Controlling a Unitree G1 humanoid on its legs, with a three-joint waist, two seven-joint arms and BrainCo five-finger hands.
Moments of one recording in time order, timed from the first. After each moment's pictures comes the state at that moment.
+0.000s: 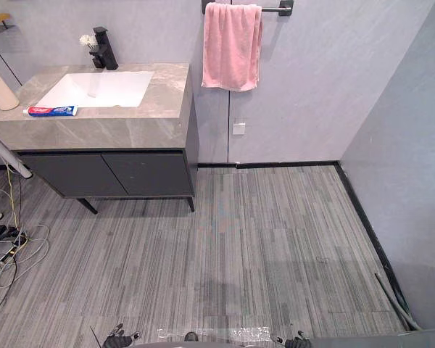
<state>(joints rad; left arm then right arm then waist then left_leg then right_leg) 0.17 0.06 0.20 1.08 -0.16 -0.16 0.07 0.11 -0.07 -0.28 1.13 0.00 -0.06 -0.06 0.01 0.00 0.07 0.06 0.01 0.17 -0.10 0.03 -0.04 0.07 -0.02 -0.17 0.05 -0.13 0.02</state>
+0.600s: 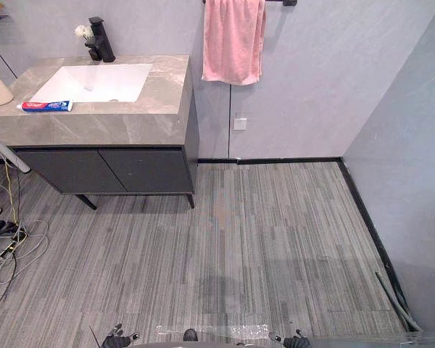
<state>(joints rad) 0.17 0.07 0.20 1.09 -0.16 -0.16 0.07 0.08 -0.08 -0.28 1.18 0.00 -0.06 -0.06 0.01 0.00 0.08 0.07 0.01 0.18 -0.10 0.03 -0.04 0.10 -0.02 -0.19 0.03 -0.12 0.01</state>
